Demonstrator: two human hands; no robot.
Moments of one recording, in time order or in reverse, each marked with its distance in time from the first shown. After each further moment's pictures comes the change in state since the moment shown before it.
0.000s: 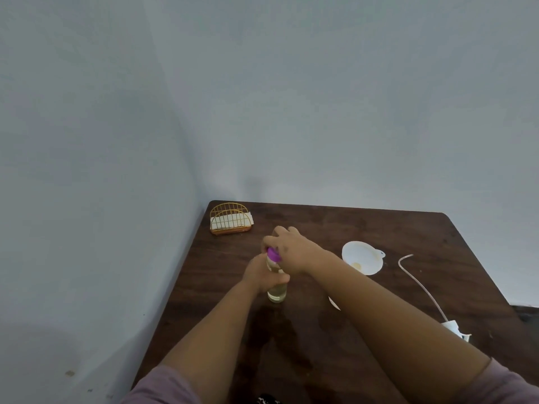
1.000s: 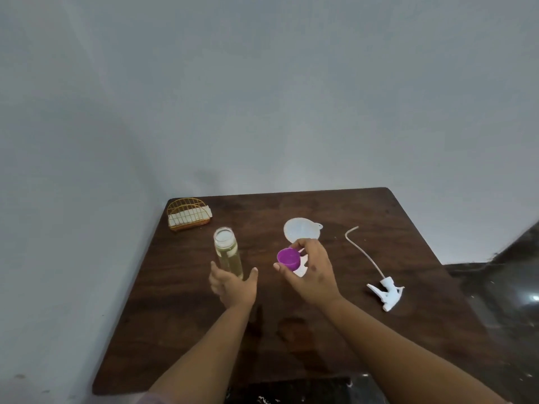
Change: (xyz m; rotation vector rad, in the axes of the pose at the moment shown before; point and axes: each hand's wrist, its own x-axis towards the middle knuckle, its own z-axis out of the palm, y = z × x) left_hand -0.059 0.047 0.097 -0.442 0.608 -0.499; right_hand -0.140 0.081 0.099 0.583 0.869 0.190
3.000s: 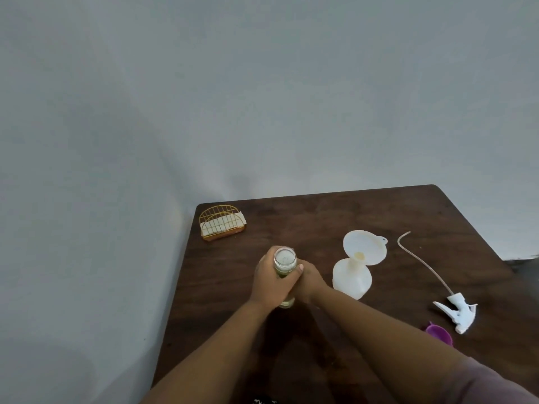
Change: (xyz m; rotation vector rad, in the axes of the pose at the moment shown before) left_hand 0.092 0.016 -0.041 -0.007 -0.479 0.581; right_hand 0.063 -0.022 0.138 0.090 -0.496 0.368
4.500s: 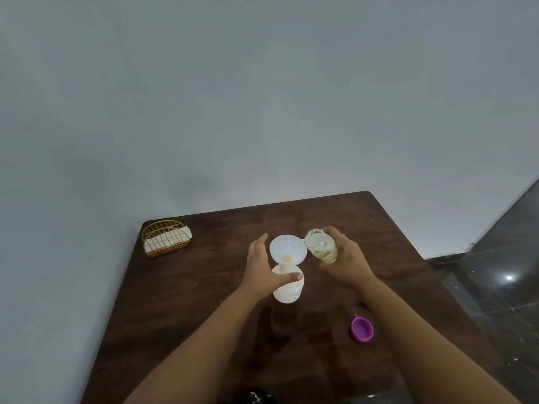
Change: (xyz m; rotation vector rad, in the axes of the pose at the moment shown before) left_hand 0.008 0.081 0.100 0.083 -0.237 -0.081; right_hand -0.088 0.068 -0.200 -0.163 0.414 -0.149
